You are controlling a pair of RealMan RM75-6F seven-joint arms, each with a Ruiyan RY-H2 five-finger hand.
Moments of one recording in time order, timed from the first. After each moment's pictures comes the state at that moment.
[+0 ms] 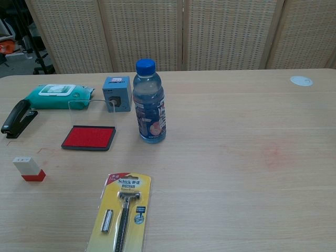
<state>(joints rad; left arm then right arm) -0.30 -1.27 -0.11 -1.56 1.21 1.08 -0.01 0.12 -1.11 0.10 -1.59 -1.52 1.50 0.15</state>
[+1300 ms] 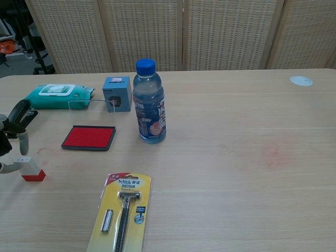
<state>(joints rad) -0.41 -1.43 -0.11 -1.60 0.98 1.08 0.38 0.11 -1.08 0.12 -1.60 -1.50 1.50 0.21</state>
